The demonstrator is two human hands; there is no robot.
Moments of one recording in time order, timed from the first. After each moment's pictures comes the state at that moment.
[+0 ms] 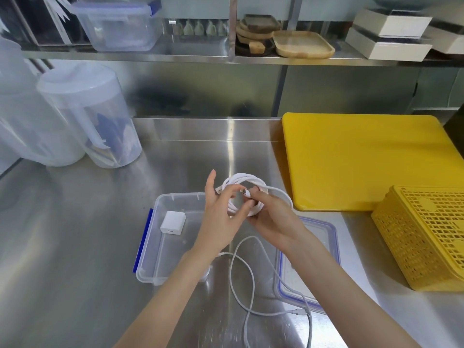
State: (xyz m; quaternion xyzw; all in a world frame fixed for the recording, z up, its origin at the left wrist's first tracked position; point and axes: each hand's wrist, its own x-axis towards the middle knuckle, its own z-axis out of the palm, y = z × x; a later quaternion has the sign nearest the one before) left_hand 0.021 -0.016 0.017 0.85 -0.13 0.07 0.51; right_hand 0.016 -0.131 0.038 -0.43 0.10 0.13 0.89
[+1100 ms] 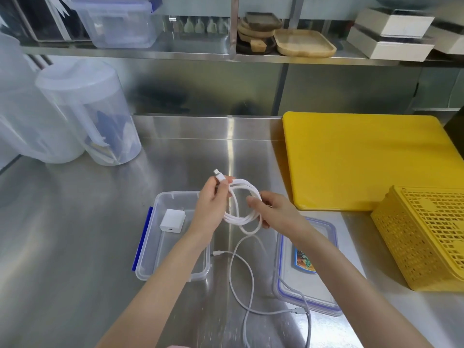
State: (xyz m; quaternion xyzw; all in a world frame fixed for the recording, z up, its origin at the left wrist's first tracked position) left_hand 0.038 -0.011 0.026 0.73 0.01 0.00 0.69; right_hand 0.015 -0.146 0.036 -0.85 0.04 0.10 0.52
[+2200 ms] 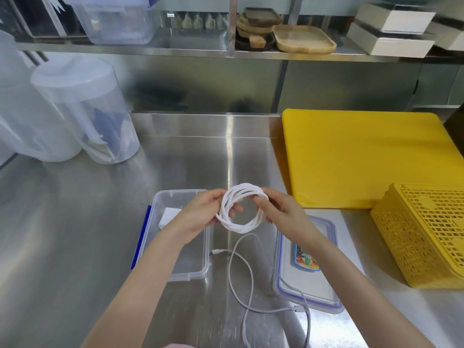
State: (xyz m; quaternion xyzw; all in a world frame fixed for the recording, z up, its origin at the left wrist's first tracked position) left_hand 0.044 0.017 0.028 0.74 -0.05 -0.25 0.62; right_hand 0.005 -0.159 0.029 -0.83 -0.07 0.01 0.55
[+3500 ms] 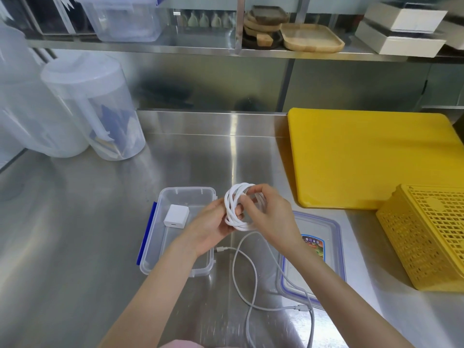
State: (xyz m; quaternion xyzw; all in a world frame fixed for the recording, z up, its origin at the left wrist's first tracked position) left_hand 0.025 0.008 0.018 0.56 -0.01 -0.29 0.77; right_hand 0.004 -0.122 0.021 -0.86 0.02 -0.08 0.50
